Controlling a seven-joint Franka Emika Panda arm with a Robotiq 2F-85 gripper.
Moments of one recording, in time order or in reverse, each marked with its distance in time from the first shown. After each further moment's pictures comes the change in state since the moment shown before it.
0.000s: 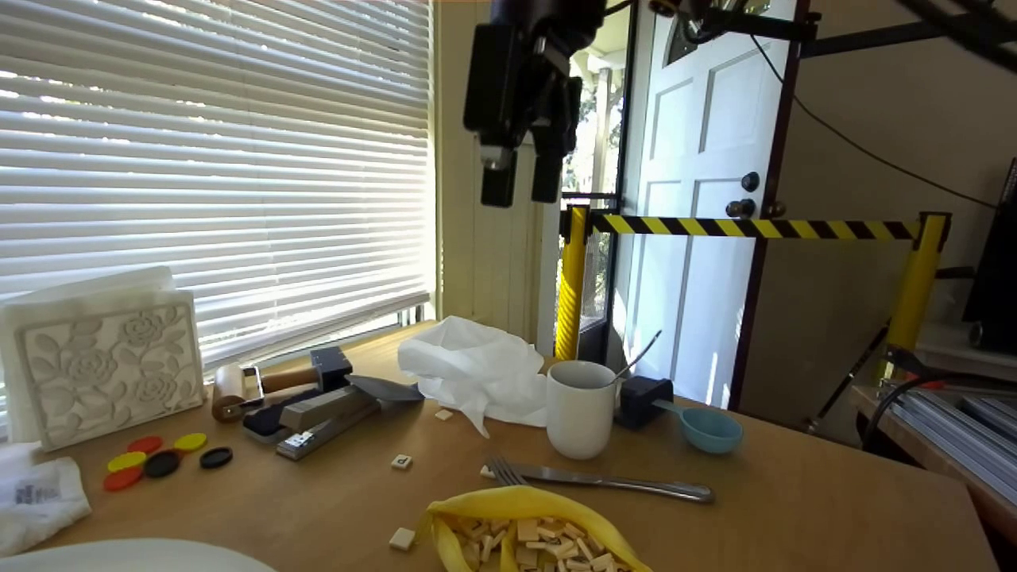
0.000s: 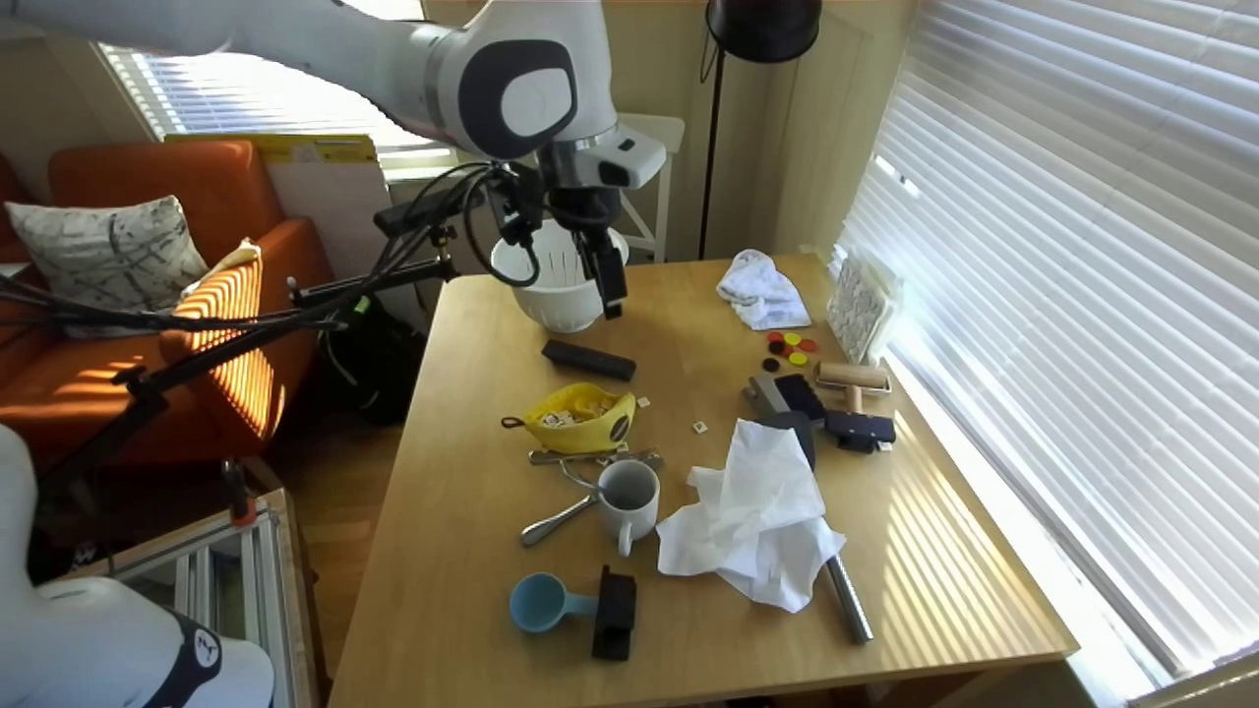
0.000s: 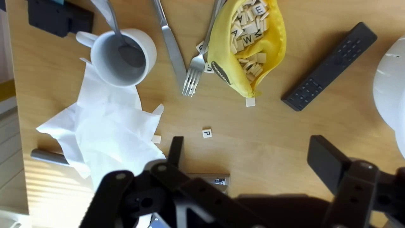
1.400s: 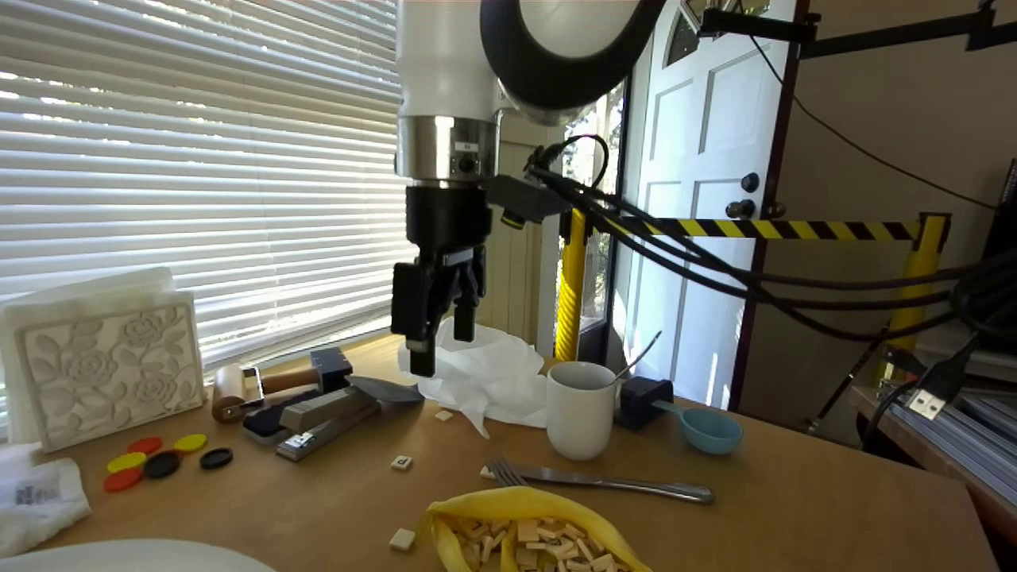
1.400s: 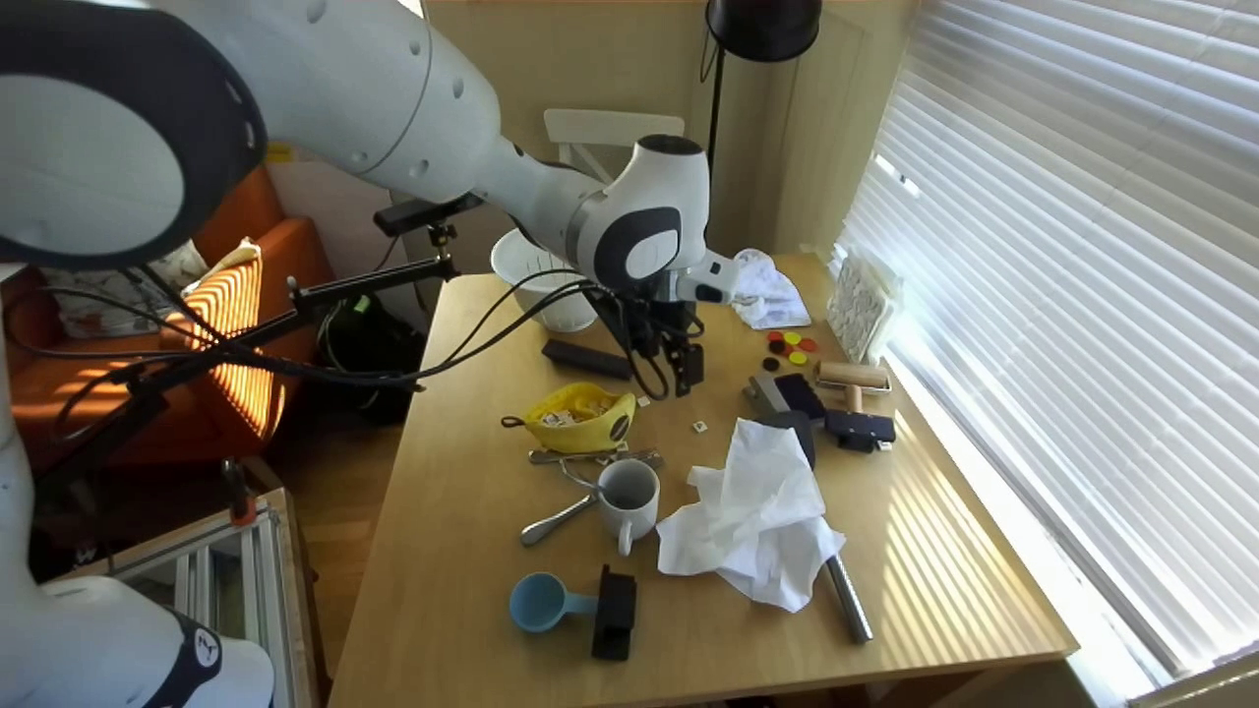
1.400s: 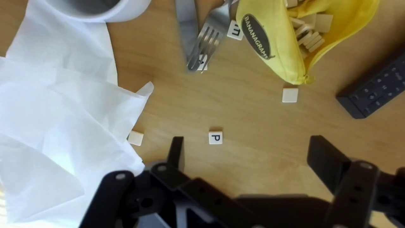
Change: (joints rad) arm 0.037 0.426 -0.136 0.220 0.024 0.163 -0.231
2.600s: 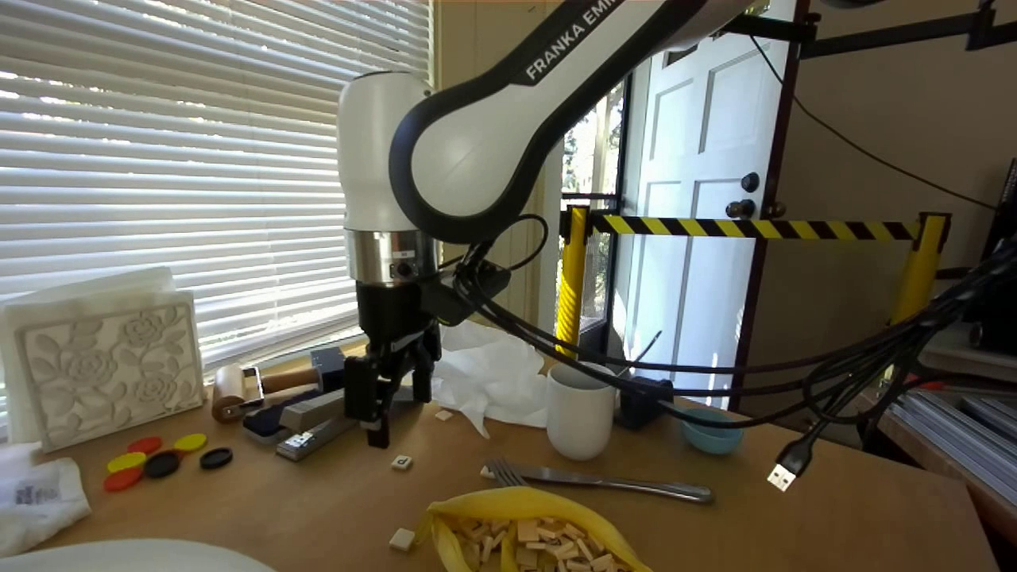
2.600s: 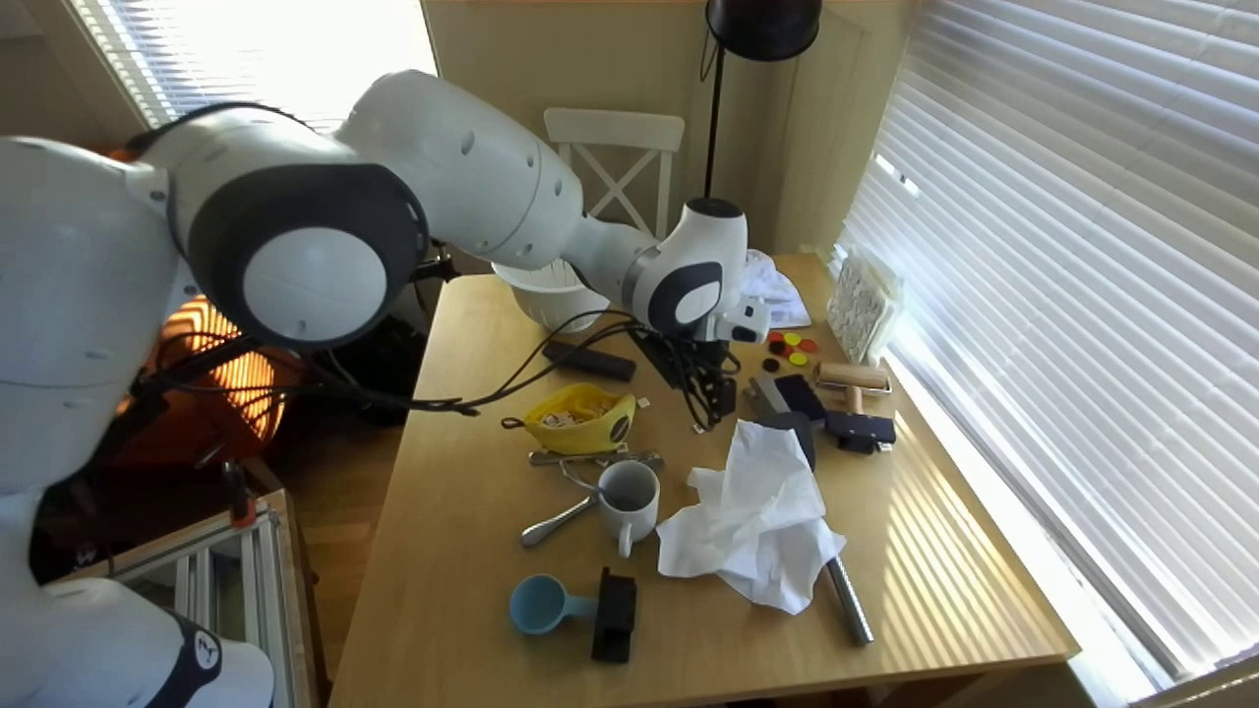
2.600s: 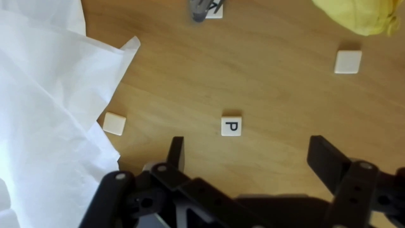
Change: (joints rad) arm 0.022 0.326 -0.051 0.327 0.006 -0.033 -0.044
